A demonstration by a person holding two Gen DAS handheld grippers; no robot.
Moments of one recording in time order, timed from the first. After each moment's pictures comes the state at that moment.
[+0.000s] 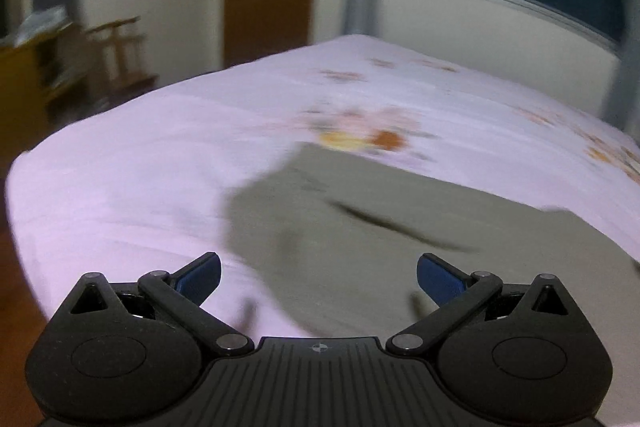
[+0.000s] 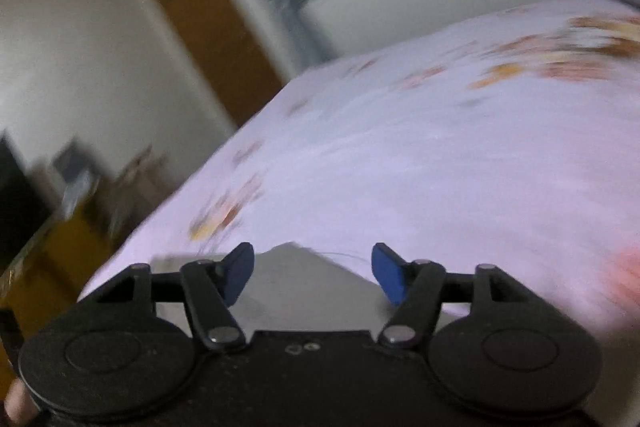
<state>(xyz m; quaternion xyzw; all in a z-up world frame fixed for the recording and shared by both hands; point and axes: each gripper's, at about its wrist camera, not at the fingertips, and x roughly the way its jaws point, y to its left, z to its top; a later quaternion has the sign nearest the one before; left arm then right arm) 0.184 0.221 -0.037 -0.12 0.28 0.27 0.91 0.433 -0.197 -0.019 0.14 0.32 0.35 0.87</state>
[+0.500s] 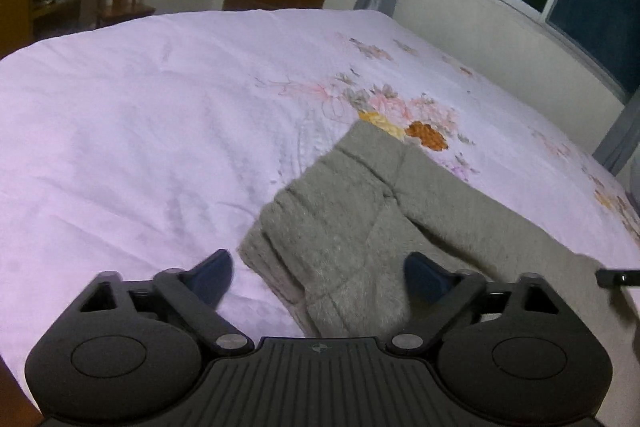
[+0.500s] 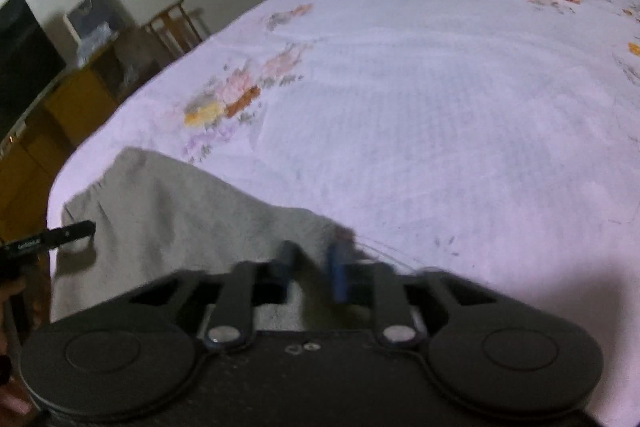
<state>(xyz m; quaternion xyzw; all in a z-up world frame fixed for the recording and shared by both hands) 0.221 0.290 -0.093 -0.23 0.30 0.22 0.90 0.510 -0.065 -0.071 -0.03 0.44 0.43 0.79</state>
